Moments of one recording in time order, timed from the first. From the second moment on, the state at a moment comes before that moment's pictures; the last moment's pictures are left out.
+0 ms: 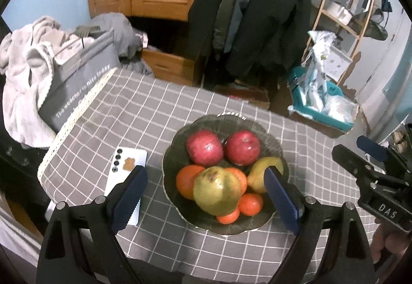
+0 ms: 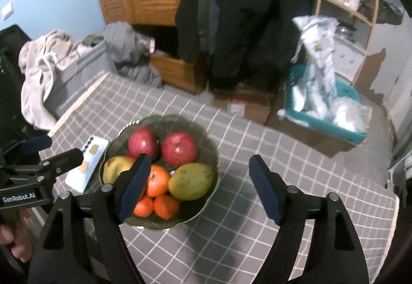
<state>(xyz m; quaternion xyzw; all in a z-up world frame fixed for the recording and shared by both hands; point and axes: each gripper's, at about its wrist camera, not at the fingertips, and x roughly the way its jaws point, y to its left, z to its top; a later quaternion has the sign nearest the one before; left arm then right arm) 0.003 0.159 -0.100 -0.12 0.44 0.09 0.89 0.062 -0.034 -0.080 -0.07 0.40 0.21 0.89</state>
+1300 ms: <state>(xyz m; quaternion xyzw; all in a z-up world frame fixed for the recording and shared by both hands) -0.035 0.105 0.017 -0.05 0.27 0.05 0.96 0.000 -0.124 0.037 -0.05 0.25 0.10 0.96</state>
